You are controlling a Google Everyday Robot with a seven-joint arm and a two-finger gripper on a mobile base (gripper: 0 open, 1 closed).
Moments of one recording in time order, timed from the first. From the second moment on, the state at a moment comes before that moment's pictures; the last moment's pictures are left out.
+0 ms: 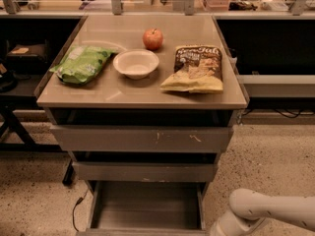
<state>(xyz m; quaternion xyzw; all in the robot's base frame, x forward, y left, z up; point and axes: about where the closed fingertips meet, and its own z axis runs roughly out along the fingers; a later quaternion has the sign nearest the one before) 0.278 -0.155 0.363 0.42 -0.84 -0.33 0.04</state>
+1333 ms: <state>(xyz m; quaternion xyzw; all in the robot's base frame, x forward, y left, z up) 0.277 -0.125 0.310 0.46 -0.79 -0.41 -0.02</state>
